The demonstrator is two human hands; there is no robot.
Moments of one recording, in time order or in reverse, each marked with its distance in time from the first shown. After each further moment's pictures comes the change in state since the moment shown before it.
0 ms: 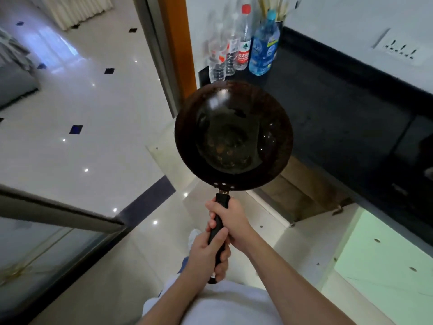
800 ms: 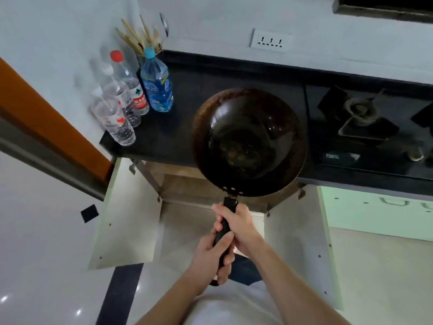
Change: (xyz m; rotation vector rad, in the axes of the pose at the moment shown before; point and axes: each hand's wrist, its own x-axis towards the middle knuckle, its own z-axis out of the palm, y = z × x) left_hand 0.175 0.121 0.011 0.343 -0.636 -0.252; right_hand 0.092 -0.090 -0.042 0.288 0.624 -0.229
